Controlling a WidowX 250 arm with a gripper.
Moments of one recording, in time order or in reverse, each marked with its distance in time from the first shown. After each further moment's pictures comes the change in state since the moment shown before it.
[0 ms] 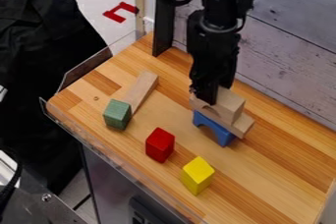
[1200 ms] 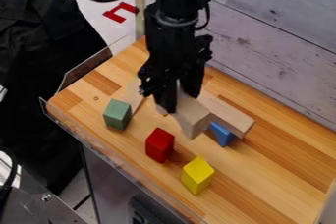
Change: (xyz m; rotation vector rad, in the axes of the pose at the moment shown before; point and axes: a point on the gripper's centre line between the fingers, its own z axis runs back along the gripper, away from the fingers) arm 0.014 0.069 0.032 0.105 0.018 -0.166
